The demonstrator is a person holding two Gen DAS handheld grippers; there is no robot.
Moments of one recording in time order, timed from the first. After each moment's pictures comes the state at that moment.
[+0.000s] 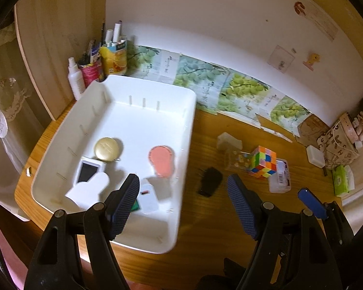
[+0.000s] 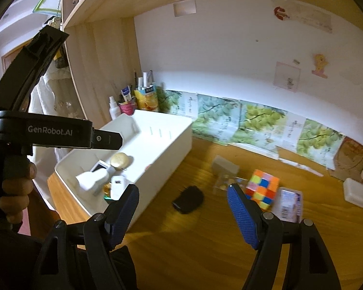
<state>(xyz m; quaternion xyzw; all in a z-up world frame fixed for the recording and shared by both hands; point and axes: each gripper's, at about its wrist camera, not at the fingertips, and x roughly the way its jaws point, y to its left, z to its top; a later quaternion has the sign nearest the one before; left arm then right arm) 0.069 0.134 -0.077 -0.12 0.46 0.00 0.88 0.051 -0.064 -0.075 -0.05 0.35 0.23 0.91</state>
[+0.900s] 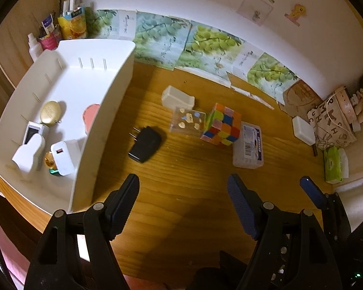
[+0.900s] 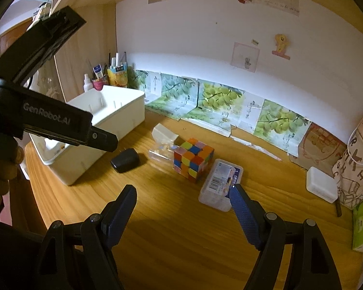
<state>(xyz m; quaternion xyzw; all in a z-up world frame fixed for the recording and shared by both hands) 0.085 0.020 -0.113 -0.13 0.55 -0.03 0.83 0.057 -0.168 -0.095 -0.10 0.37 0.20 0.90</state>
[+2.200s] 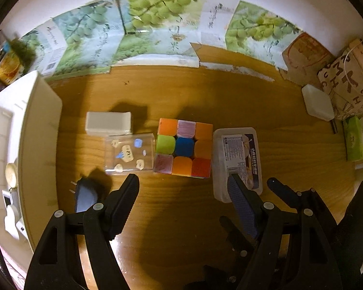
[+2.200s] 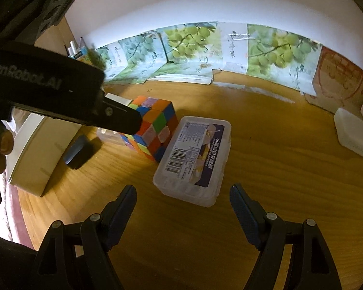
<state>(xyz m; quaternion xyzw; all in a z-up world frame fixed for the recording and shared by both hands) 0.199 -0.073 -0.166 -0.01 0.62 -0.07 0.78 0.148 -0.215 -0.183 0.01 0.49 0.19 0.85</state>
